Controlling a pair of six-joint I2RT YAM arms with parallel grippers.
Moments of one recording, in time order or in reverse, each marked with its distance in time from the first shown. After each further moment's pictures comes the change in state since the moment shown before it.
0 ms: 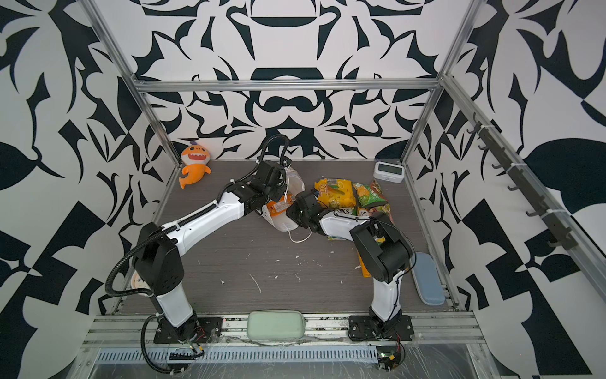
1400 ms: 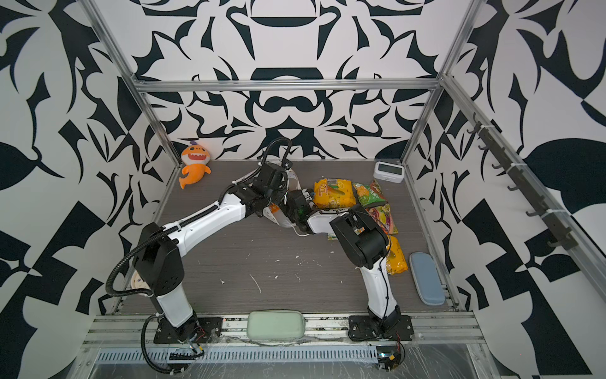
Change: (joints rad) left arm -0.011 0.001 -0.013 -0.010 -0.045 0.015; right arm 0.029 0.209 0.126 0.238 0.133 0.235
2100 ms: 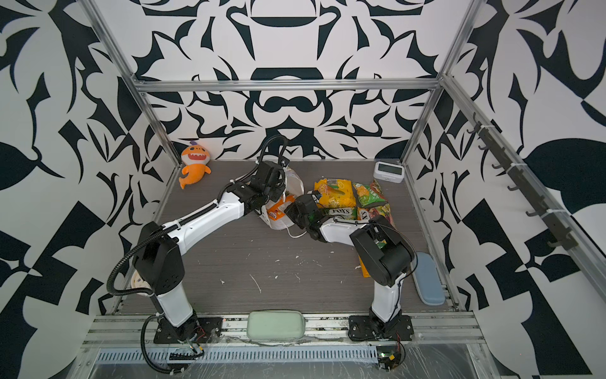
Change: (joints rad) left arm 0.040 0.006 0.003 0.016 0.021 -0.034; right arm 0.002 -0.307 -0.253 -0.051 -0.057 -0.134
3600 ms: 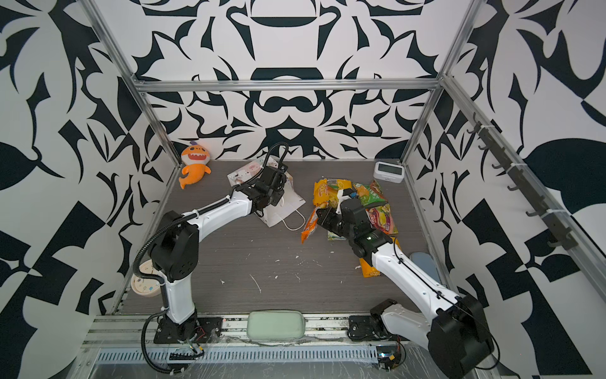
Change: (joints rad) left arm 0.048 0.134 -0.018 0.040 0.004 -0.027; right arm -0.180 -0.699 -0.224 -0.425 -0.208 -0.333
